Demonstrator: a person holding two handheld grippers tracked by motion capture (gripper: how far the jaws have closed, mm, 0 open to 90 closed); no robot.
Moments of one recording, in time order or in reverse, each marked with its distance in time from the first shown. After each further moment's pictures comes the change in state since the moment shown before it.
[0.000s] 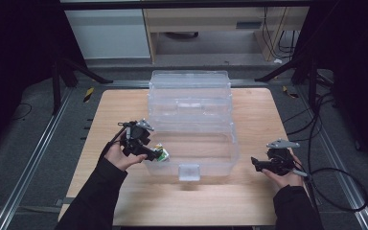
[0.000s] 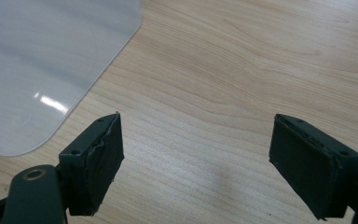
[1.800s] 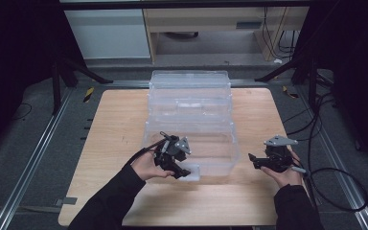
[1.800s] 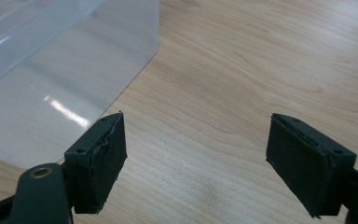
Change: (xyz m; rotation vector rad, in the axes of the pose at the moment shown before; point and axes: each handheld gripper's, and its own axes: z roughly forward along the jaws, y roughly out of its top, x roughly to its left) left arm -0.074 0.034 0.056 0.105 -0.217 0.409; right arm 0.005 0.015 -0.006 -0.054 0.021 -0.069
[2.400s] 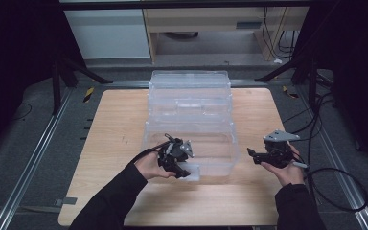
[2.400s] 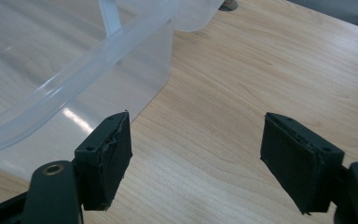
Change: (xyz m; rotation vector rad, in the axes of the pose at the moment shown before) left arm 0.003 0.000 0.016 0.072 -0.016 0.010; right arm -0.001 0.019 -0.007 -0.053 0.045 -0.045
